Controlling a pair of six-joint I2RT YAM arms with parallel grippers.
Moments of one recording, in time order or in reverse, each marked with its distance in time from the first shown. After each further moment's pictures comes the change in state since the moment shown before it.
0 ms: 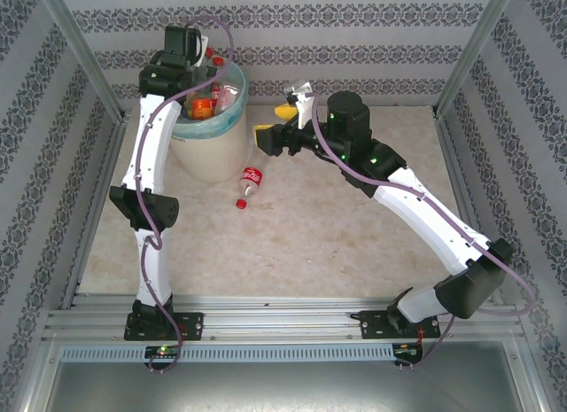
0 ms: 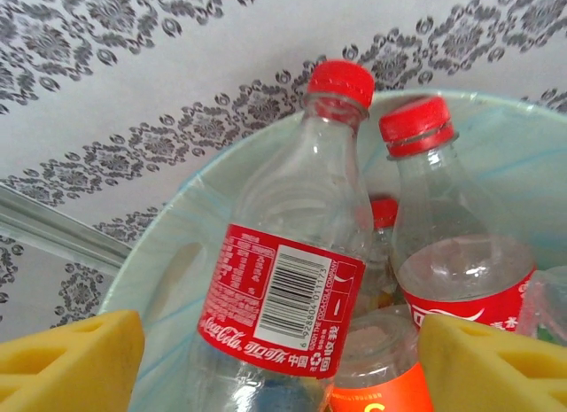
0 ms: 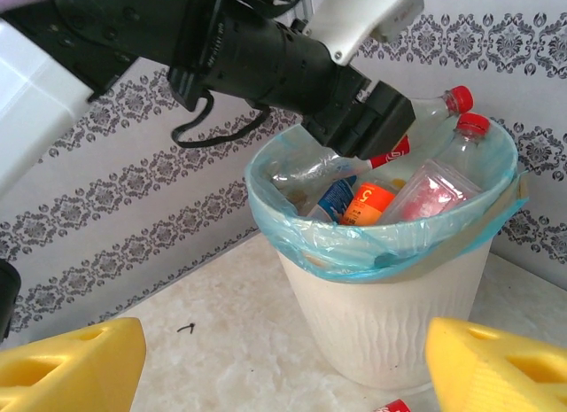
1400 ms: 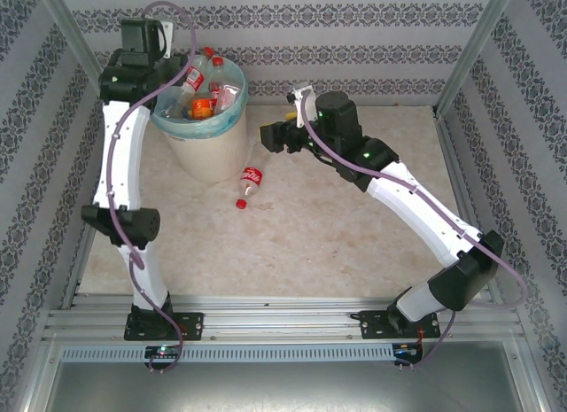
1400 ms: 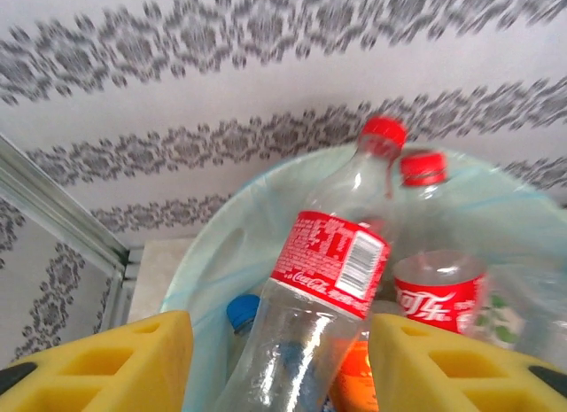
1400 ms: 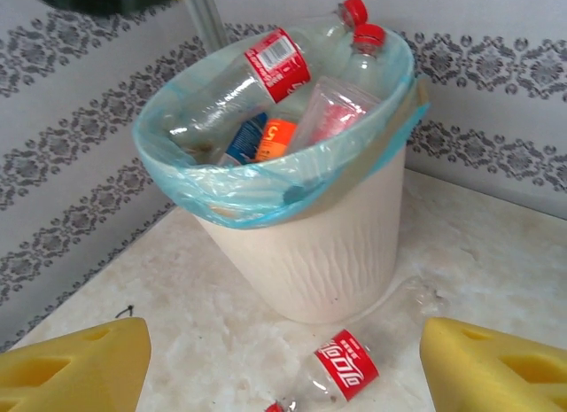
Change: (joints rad) left arm 0.078 -0.244 -0.169 0.035 0.154 -0.133; right arm 0.000 0.058 0.050 -0.169 0.206 0.072
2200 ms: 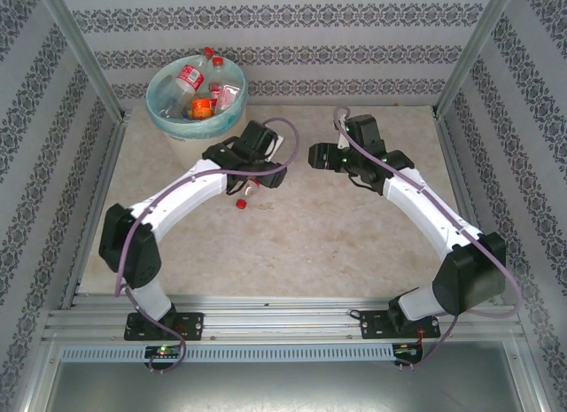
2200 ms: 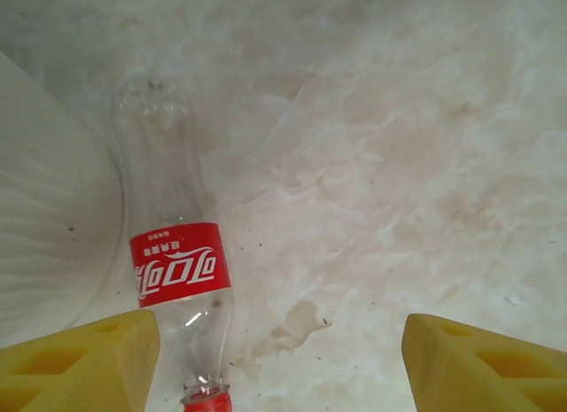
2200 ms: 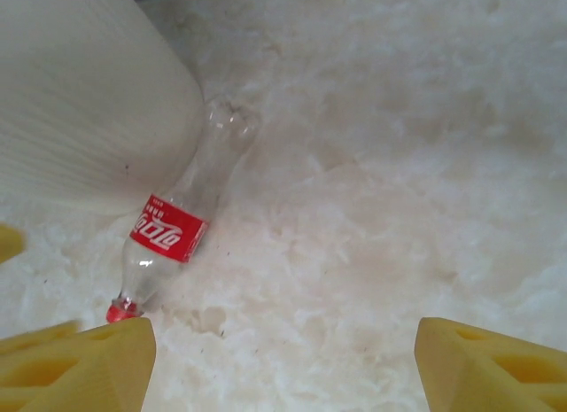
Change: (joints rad) left arm -0.522 -0.208 -1.015 0.362 0.027 -0.148; right arm -0.260 -0.056 -0.324 -0.122 -0.002 0.183
